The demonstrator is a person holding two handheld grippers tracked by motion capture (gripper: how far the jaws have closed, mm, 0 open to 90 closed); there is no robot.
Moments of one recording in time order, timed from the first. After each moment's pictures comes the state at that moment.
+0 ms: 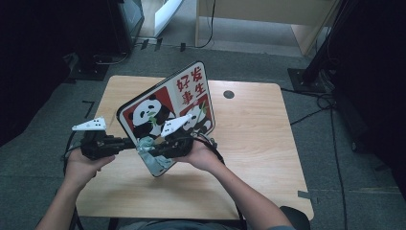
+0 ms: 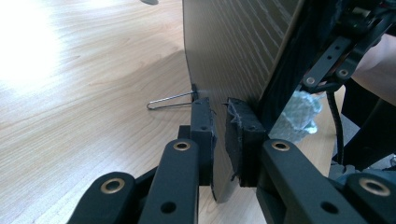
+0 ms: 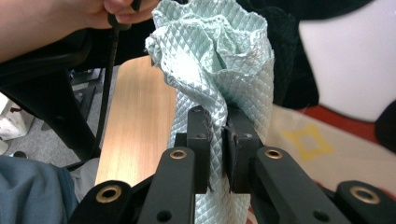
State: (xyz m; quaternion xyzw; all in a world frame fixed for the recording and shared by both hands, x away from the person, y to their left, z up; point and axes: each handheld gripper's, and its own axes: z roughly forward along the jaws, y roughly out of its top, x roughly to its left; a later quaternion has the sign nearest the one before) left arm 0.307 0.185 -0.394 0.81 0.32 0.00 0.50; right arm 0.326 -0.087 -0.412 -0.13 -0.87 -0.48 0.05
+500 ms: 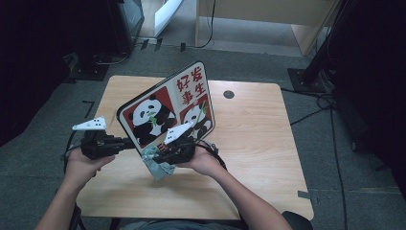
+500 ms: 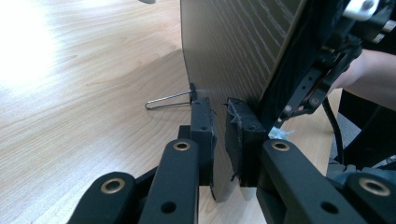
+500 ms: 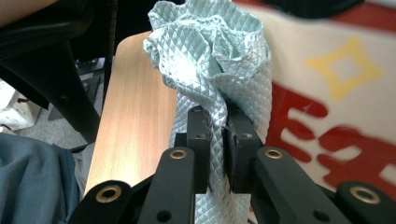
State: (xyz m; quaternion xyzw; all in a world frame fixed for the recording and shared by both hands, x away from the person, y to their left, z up) left arm 0.309 0.186 -0.394 0.81 0.32 -0.01 0.50; right arm 0.324 -0.093 -0.444 -0.13 -0.88 -0.46 0.07
